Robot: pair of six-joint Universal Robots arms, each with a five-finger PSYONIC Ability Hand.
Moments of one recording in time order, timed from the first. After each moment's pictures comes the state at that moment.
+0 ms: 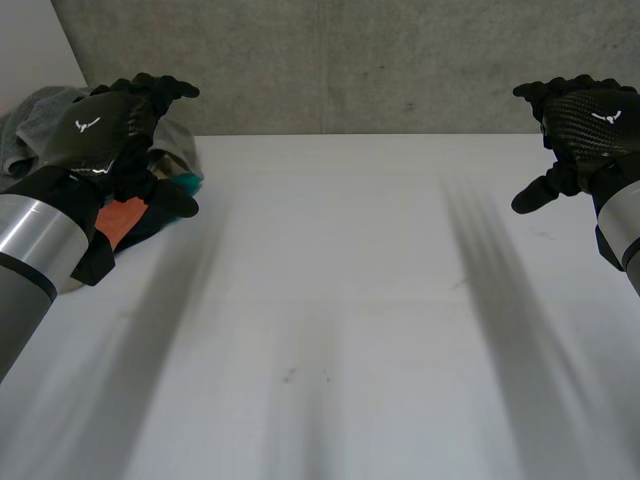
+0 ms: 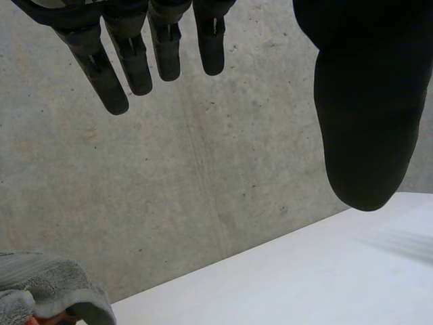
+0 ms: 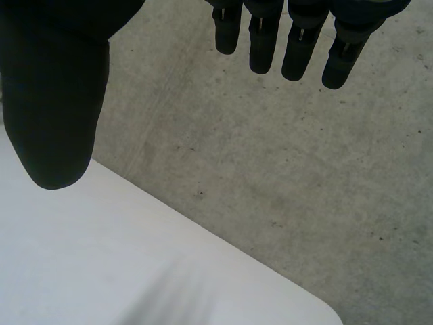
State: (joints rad) left arm 4.41 -1.48 -1.74 3.33 -1.41 3.06; right arm 1.83 -1.54 1.62 -0.13 1.52 2.95; left_hand 0.27 0.28 0.27 0.28 0.10; right_hand 0.23 0.27 0.28 0.28 0.10
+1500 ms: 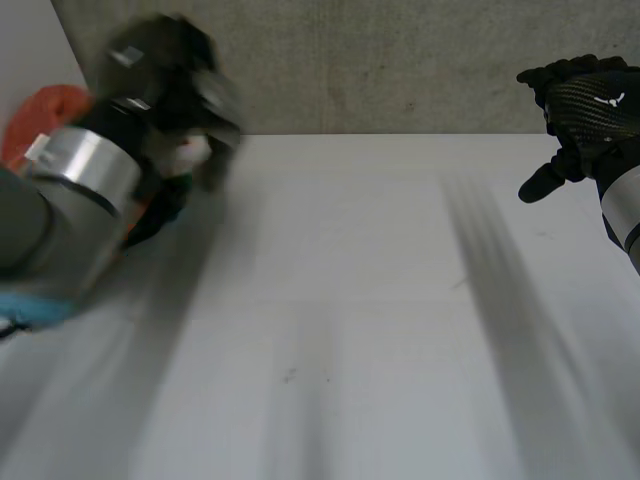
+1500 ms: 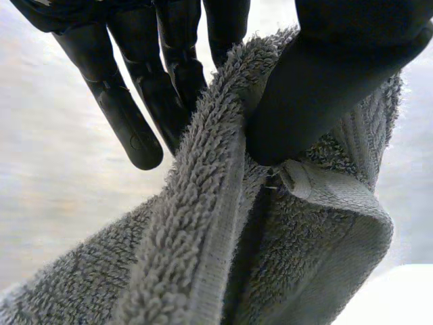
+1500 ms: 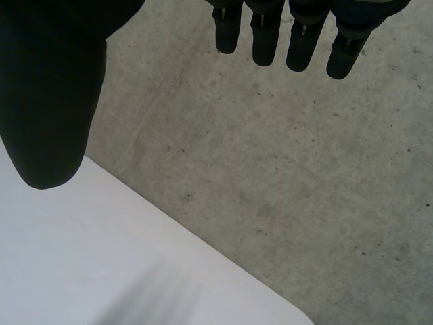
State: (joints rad) left arm 4.34 -1.75 -1.54 3.61 -1.35 2.97; right arm 1.83 -1.52 1.57 -0.11 1.52 2.88; left_hand 1.16 1.19 1.19 1.20 0.96; right_hand 0.23 0.21 0.21 0.21 0.04
